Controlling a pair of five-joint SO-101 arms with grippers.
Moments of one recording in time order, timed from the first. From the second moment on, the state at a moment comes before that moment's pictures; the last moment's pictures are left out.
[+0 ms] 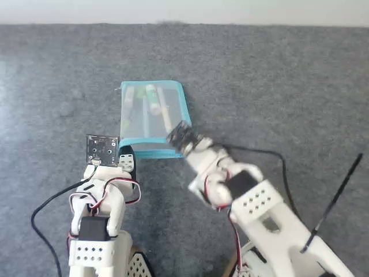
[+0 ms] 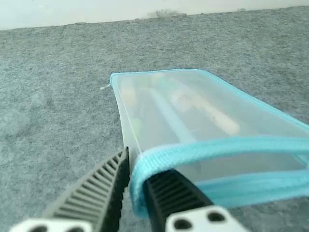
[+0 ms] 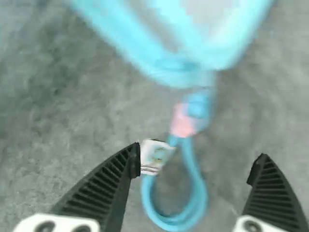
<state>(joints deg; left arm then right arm) -4.0 -93.5 91.6 44.7 2.1 -40.0 -42.5 60.2 53.9 14.3</state>
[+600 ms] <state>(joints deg) -4.0 -93.6 91.6 44.7 2.1 -37.8 -46.9 67.3 39.6 11.6</state>
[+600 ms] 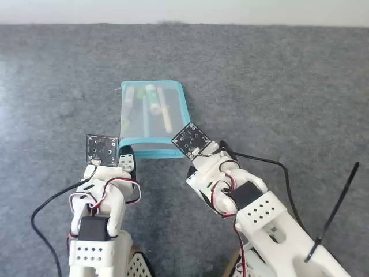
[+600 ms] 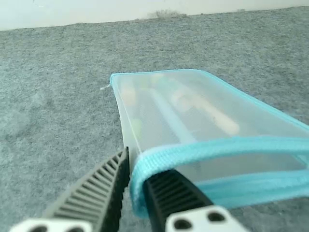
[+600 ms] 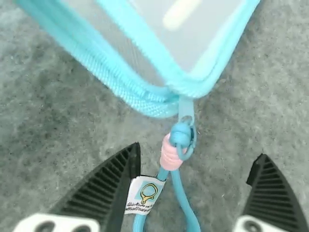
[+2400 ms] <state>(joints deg) 0.5 -93.7 92.3 44.7 0.2 -48.7 -33.8 35.1 68.0 17.5</state>
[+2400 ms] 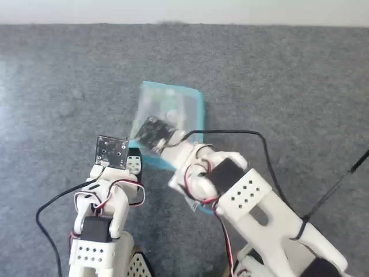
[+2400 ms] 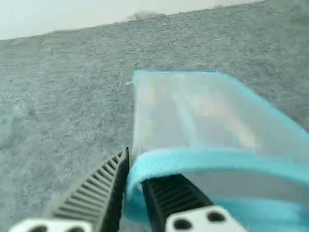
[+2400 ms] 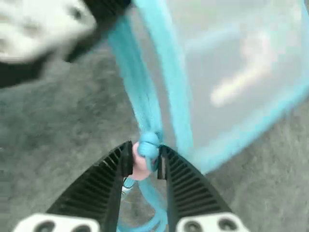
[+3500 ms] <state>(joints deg) -2.1 -93.7 92.3 45.4 0.4 -52.3 -54.9 46.1 72.9 24.6</state>
